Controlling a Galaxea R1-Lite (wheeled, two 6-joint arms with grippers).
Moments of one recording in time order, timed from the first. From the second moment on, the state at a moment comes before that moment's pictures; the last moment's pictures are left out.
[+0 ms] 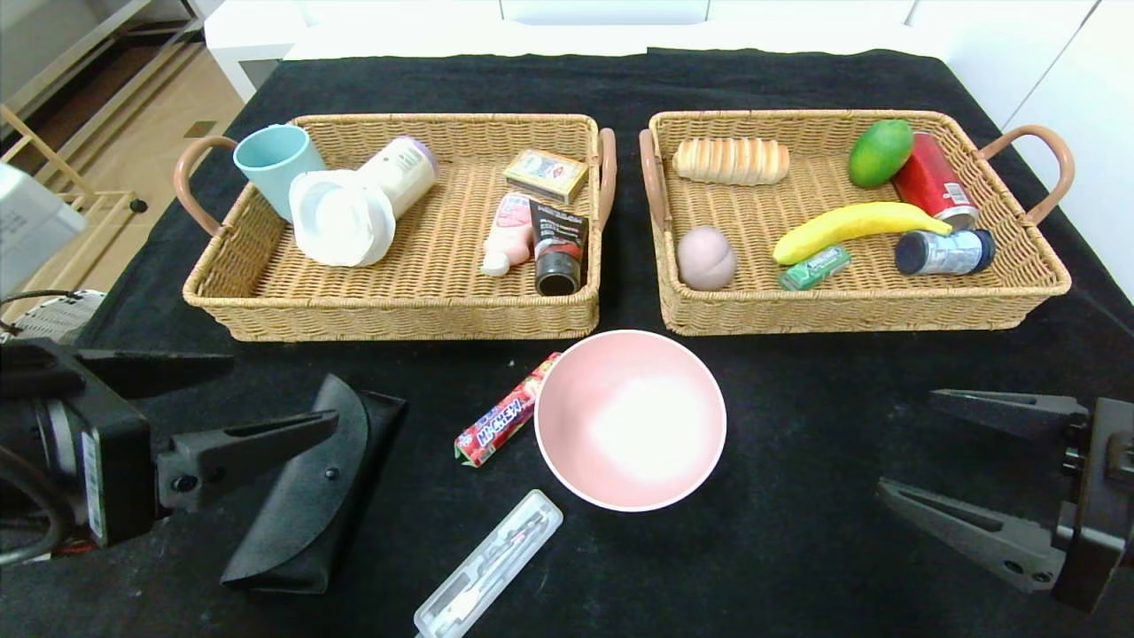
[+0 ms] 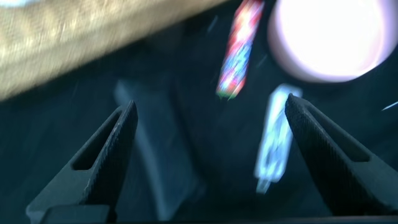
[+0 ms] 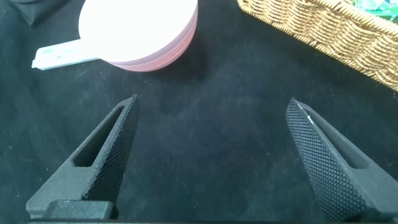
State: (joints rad) left arm -0.34 1.09 -0.96 0.27 -0.05 0.11; right arm 0.34 1.15 -0.52 -0.42 0.40 -0.18
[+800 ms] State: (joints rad) left arm -0.35 1.31 -1.01 0.49 0.15 0.04; right arm 0.34 1.12 -0.52 -0.42 0.40 -0.18
